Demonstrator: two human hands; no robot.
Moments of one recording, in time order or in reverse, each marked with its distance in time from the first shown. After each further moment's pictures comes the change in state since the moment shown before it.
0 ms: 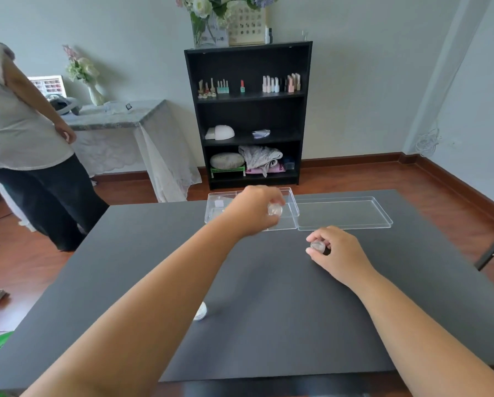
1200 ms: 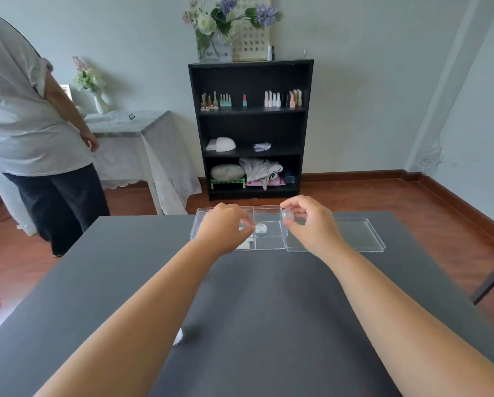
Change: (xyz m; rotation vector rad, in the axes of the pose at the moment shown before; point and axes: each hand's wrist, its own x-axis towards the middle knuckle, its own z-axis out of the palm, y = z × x) left_hand 0.010 -0.030 0.013 0.193 0.105 -0.211; right_hand 0.076 -0.041 -0.026 0.263 0.092 -0.167
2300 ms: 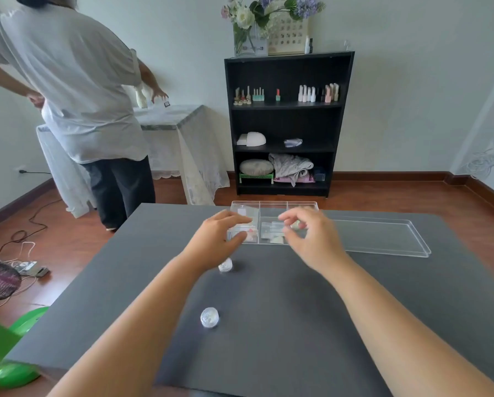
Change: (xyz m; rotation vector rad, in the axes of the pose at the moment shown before) left_hand -0.070 -0.069 -0.019 -0.236 0.111 0.021; right_hand -0.021 -0.037 0.054 -0.003 -0.059 -0.135
